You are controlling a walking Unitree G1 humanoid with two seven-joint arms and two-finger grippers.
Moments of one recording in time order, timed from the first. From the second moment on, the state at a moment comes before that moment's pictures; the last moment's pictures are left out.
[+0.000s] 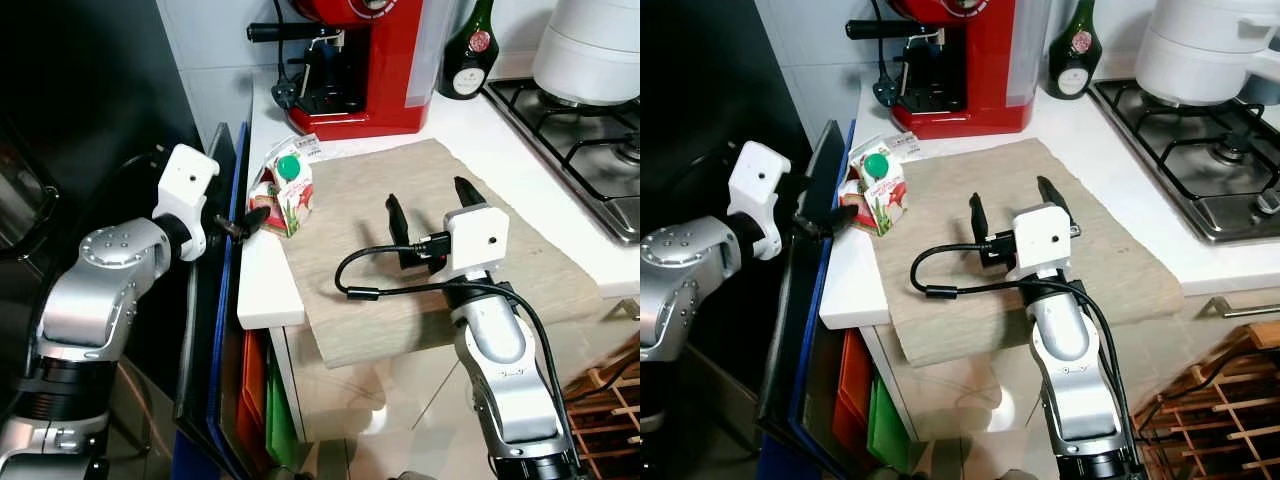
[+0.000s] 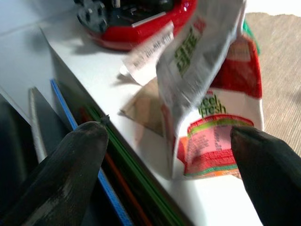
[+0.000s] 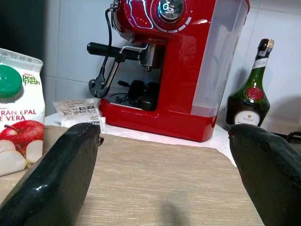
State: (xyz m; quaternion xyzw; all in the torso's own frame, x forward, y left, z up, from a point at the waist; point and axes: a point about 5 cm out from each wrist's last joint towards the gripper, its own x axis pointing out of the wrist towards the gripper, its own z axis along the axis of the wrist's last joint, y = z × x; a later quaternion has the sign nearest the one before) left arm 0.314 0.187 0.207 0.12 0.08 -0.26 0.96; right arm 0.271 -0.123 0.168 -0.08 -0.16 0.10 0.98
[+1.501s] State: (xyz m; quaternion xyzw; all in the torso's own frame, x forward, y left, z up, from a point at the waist) left arm 0.339 0.153 0.262 0.02 -0.01 -0.30 0.95; right arm 0.276 -0.120 0.170 -0.08 -0.16 0.11 0.98
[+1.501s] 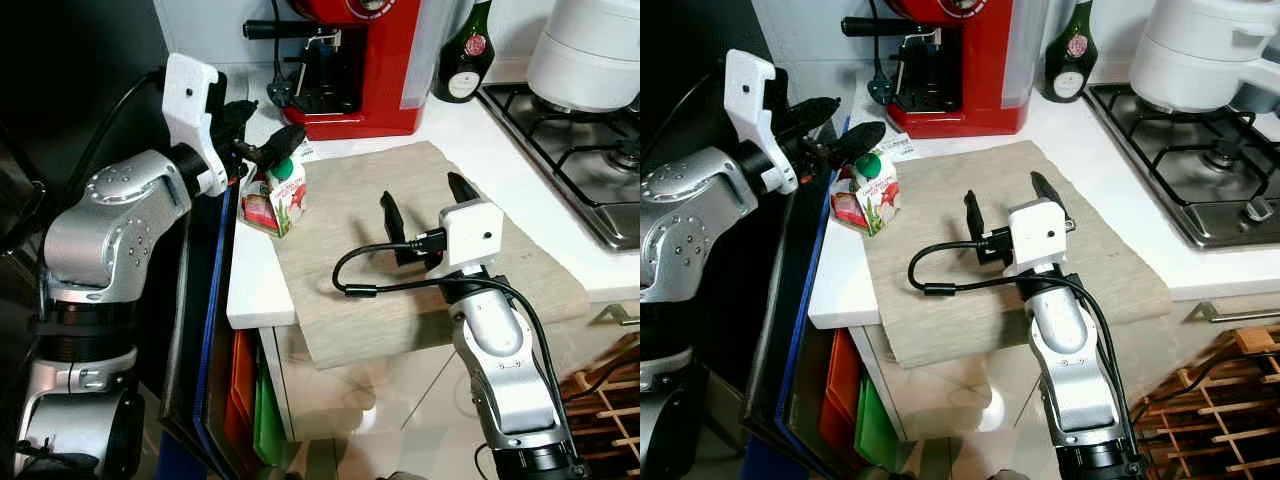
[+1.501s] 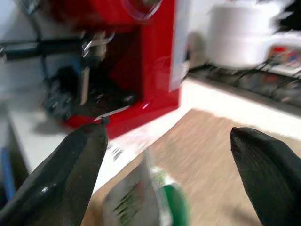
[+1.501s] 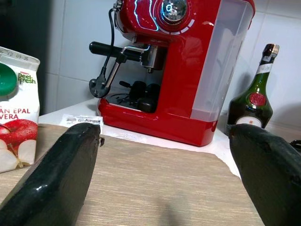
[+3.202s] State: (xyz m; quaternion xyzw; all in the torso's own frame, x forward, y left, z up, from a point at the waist) left arm 0.368 0.143 0.211 -0.02 0.03 -0.25 0.97; right arm 0.279 -0.119 0.174 -0.08 -0.17 0.11 0.98
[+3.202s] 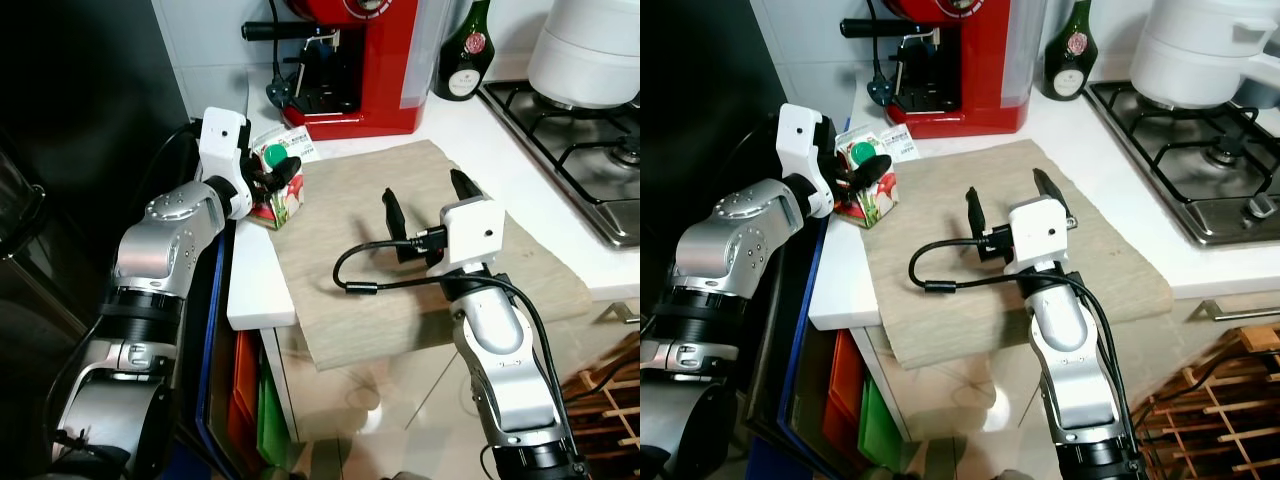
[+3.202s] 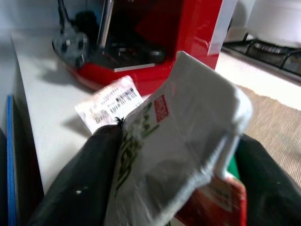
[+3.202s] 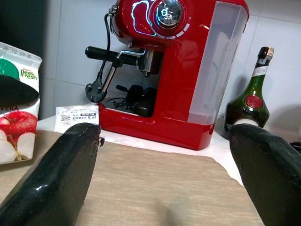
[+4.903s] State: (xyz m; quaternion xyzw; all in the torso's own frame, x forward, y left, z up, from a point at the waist) left arm 0.340 0.093 0.232 -0.02 -0.17 -0.17 0.97; right arm 0.313 -0.151 0.167 0.04 -0.12 0.03 0.99
